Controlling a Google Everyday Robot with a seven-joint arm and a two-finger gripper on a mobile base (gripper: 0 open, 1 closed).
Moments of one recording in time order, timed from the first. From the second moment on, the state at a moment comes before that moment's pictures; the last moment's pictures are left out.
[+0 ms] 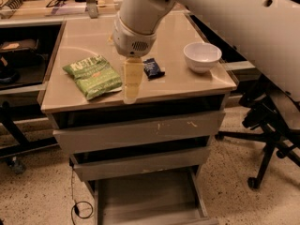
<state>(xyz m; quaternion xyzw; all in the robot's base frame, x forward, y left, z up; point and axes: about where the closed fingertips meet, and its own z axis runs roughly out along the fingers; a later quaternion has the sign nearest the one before) 0.557 0.069 0.914 -0.80 0.57 0.06 0.20</state>
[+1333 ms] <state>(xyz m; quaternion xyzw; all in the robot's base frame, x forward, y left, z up) 0.648 0.087 0.876 -0.80 0.57 0.06 0.18</state>
